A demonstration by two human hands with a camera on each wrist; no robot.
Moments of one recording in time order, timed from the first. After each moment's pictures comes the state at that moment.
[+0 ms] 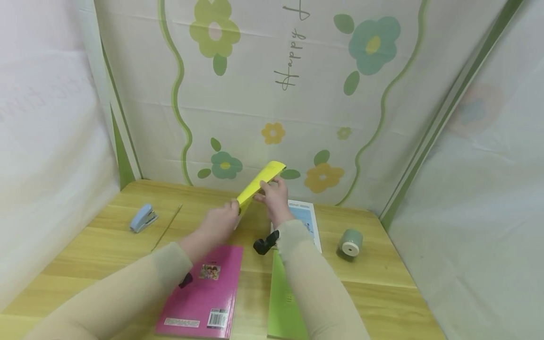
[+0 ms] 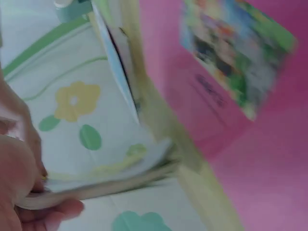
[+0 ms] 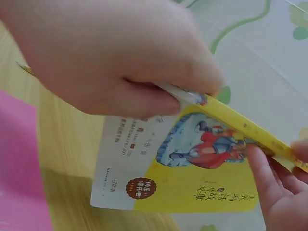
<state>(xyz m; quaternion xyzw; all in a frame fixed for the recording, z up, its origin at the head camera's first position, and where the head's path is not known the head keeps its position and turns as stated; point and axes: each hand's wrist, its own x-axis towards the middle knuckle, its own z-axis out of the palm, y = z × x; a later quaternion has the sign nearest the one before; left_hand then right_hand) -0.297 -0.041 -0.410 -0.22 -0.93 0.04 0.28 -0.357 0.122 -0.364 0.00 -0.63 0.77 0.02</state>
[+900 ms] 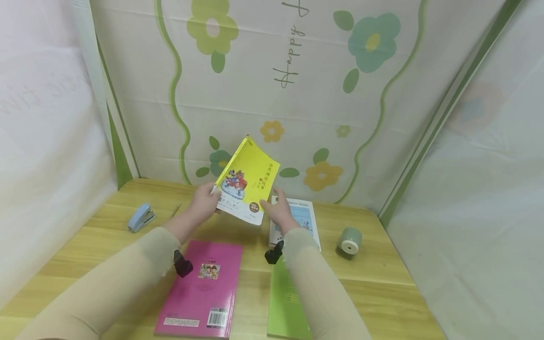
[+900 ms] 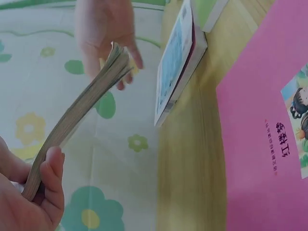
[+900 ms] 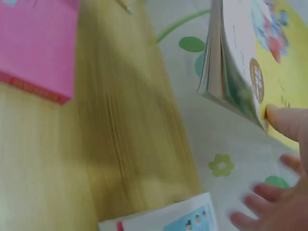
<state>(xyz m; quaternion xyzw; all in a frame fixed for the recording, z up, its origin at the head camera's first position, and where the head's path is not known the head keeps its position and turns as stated) -0.334 -0.081 -0.395 -0.05 -0.77 -0.64 0.05 -0.364 0.158 -0.413 0.02 -0.84 0.54 -0.03</state>
